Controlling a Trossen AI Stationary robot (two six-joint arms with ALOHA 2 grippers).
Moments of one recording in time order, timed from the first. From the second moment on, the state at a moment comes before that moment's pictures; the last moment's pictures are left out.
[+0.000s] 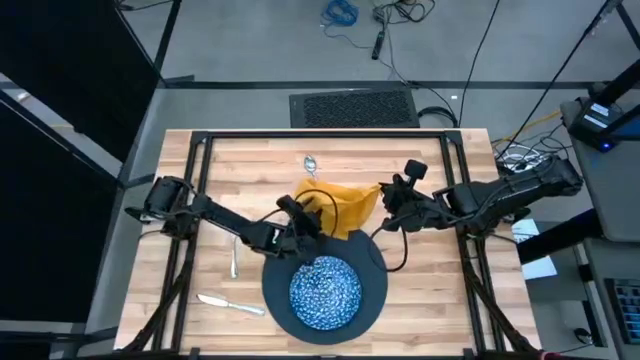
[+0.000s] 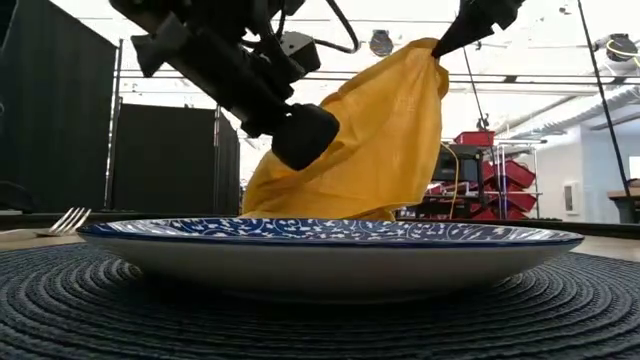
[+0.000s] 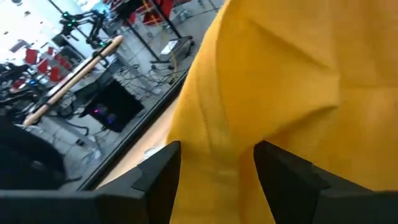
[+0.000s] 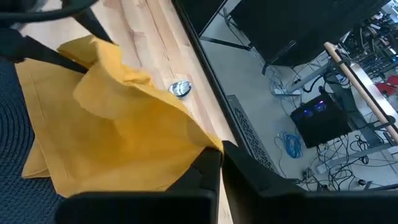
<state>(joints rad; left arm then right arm) -0.23 1.85 1.00 0.07 -1.11 -0.15 0.27 1.18 1.04 -0.70 0.88 0.09</state>
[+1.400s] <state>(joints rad) -0.23 1.85 1.01 -0.53 -0.98 -0.64 0.25 1.18 1.04 -0.67 0.88 0.07</state>
